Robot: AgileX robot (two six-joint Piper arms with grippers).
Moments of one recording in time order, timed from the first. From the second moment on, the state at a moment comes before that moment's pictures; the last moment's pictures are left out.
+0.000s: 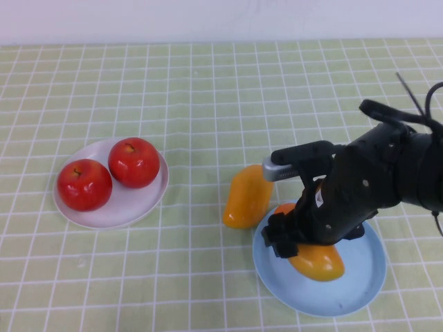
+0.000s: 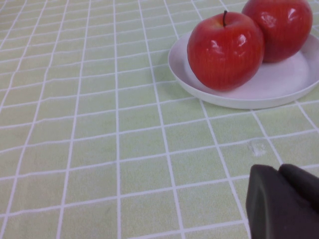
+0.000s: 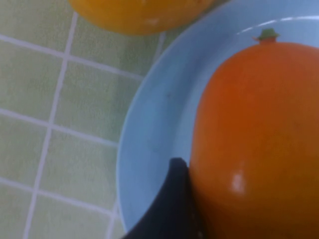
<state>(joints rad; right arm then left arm) 0.68 1.71 -1.14 -0.03 0.75 0.36 -0.09 -0.01 0.02 -0.01 0.38 0.12</state>
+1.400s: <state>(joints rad) 0.64 1.92 -1.51 0.09 0.77 0.50 -0.09 -0.01 0.02 -0.01 0.38 0.12</state>
